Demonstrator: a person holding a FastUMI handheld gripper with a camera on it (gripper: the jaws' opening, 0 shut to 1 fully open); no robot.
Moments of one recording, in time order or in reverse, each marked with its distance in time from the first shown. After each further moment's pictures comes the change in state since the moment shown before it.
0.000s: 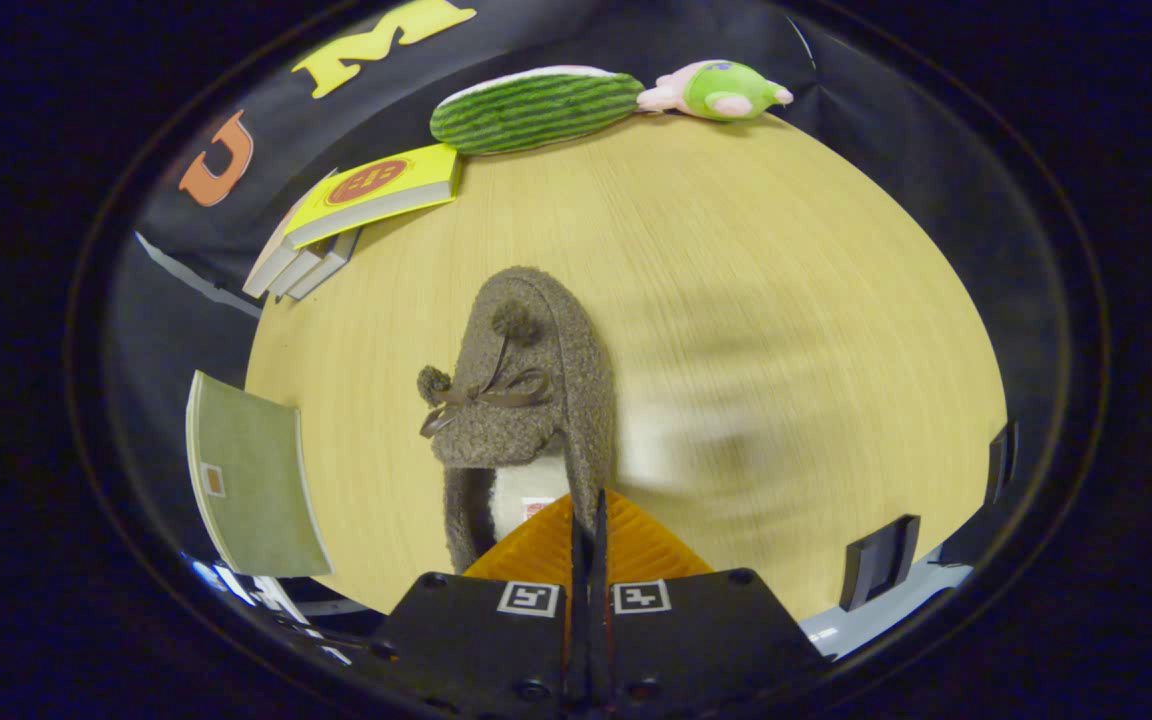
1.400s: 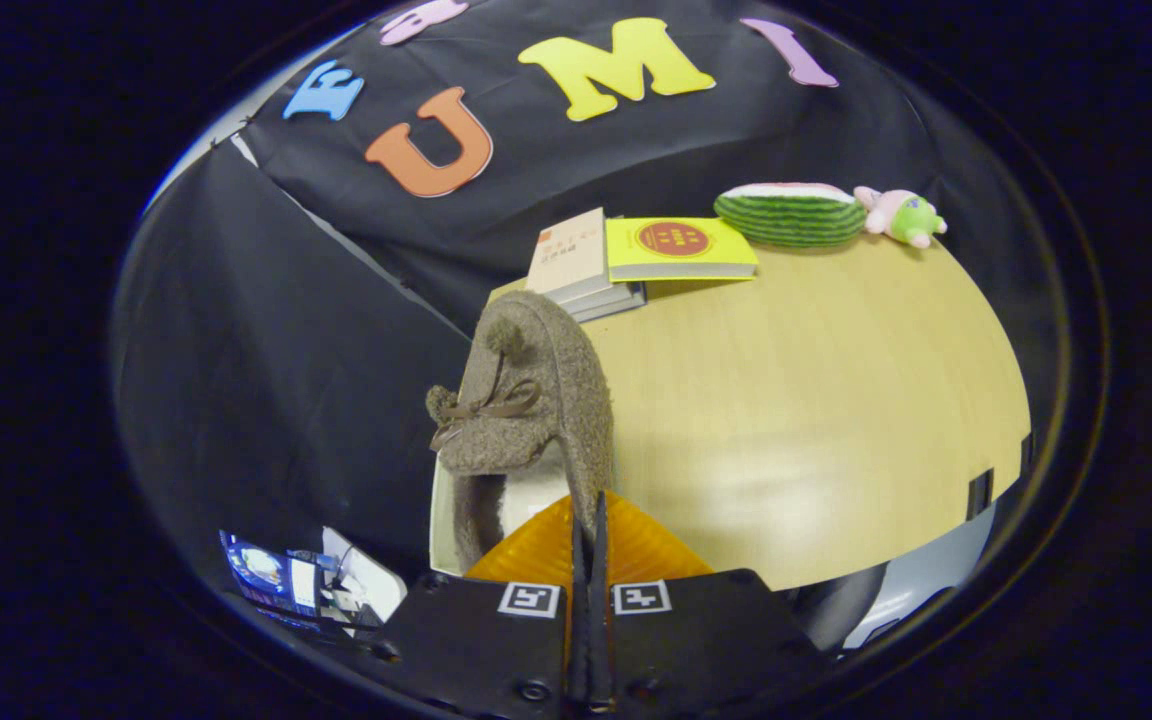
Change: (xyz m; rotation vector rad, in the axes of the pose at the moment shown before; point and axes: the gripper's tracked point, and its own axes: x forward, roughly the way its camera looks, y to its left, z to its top) arm -0.160 0.350 -0.068 -0.201 -0.154 0.284
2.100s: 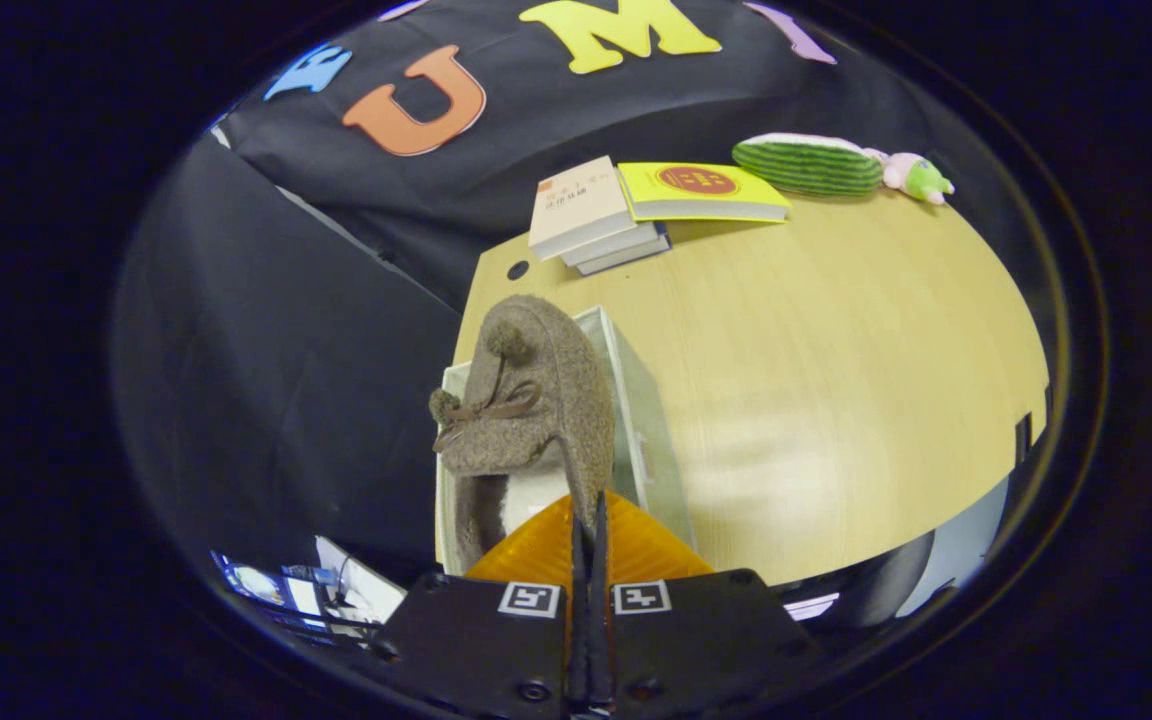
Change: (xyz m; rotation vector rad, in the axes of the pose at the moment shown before) arm 0.091 0.045 -0.050 0.068 0.066 -0.078
